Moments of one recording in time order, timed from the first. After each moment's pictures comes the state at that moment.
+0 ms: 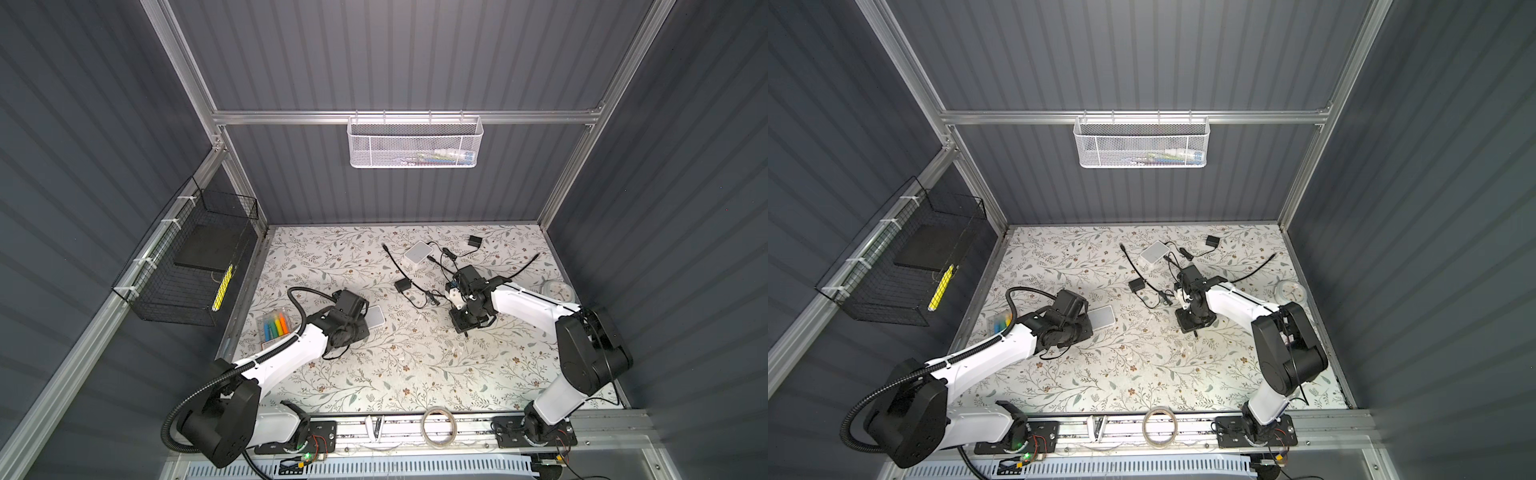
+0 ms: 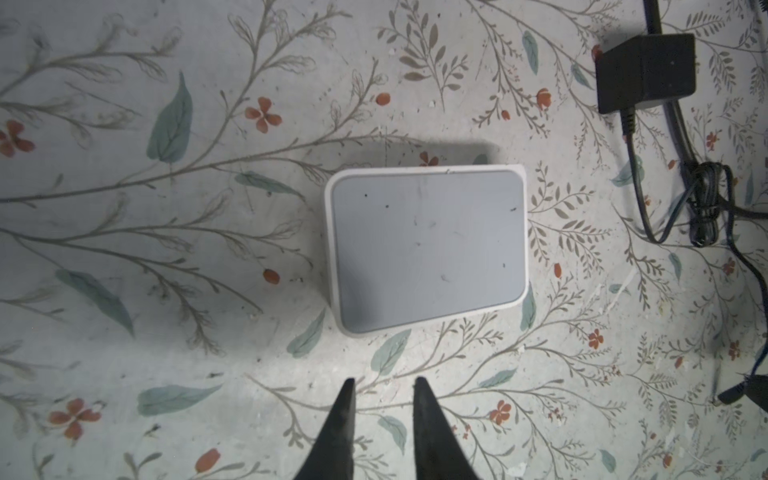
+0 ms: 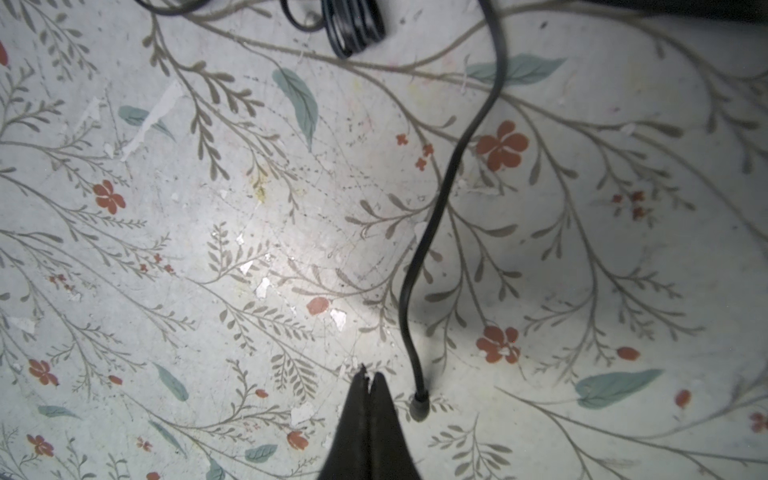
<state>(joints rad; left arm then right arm) -0.60 1.32 0.72 -0.48 -0.08 -0.85 0.46 1.66 1.04 -0.75 -0.11 0.07</state>
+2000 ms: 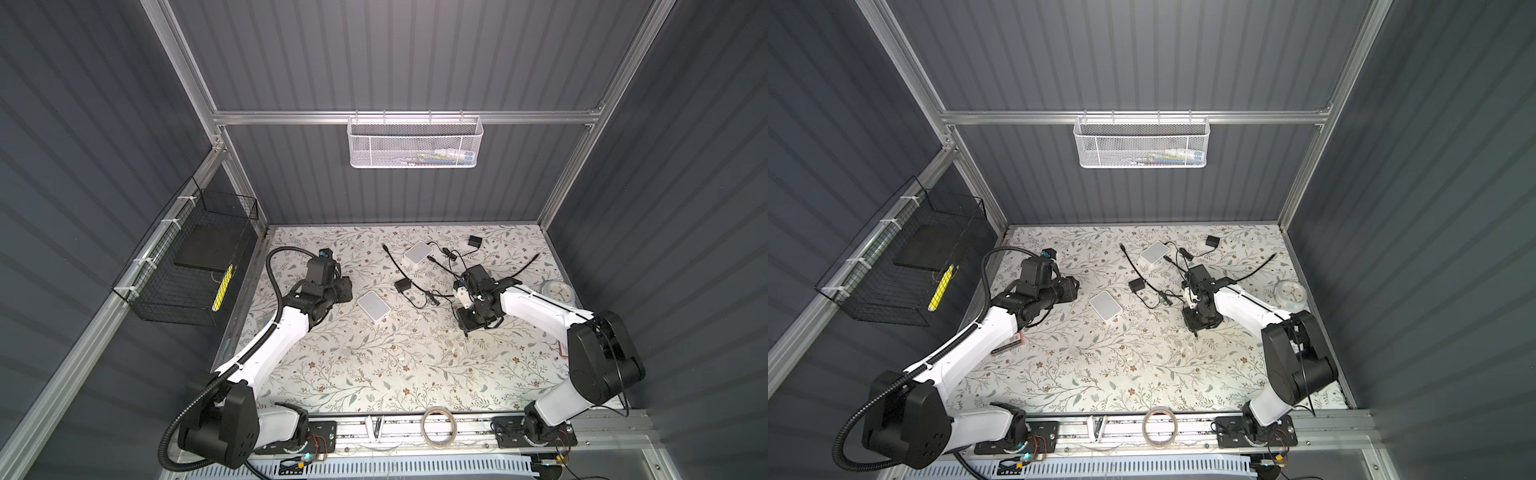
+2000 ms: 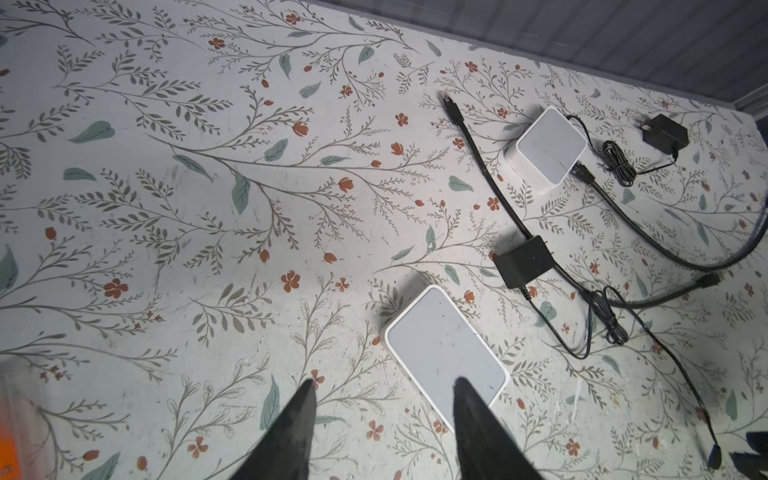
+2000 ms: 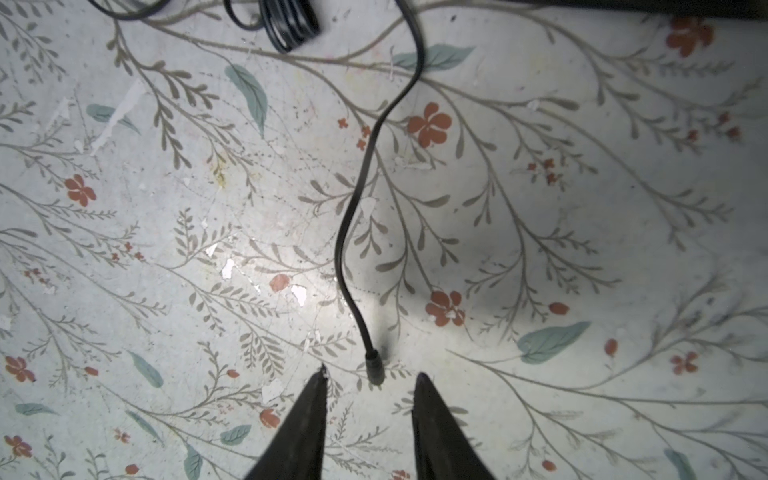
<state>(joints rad) -0.34 1.28 0.90 -0.36 -0.03 -0.33 0.42 1.61 1.02 -0.76 -0.06 0.05</state>
